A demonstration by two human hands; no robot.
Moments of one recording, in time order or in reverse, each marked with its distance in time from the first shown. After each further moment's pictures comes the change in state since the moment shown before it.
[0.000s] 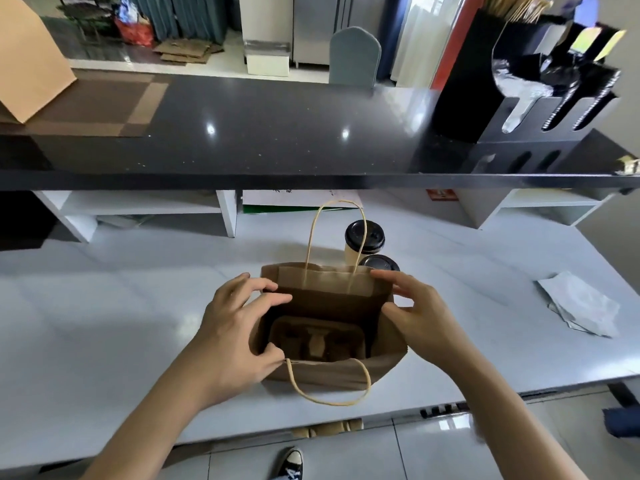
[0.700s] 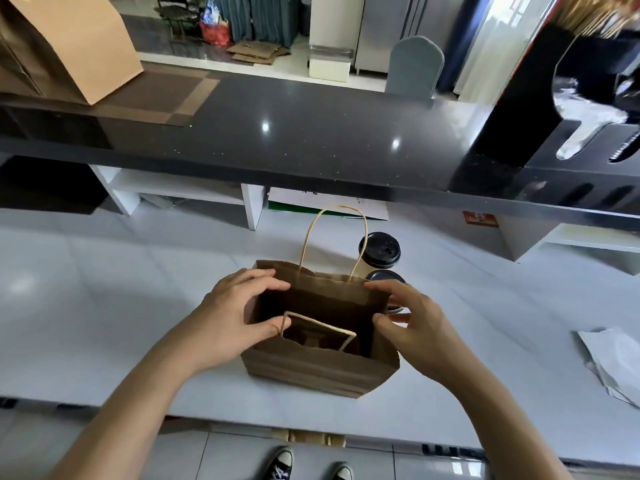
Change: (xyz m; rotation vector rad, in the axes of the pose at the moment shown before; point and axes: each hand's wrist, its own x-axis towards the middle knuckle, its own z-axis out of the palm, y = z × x) left_hand 0.018 0.023 0.002 -0.091 -0.001 -0.244; right_hand 0.031 0.015 -0.024 -0.087 -0.232 -0.224
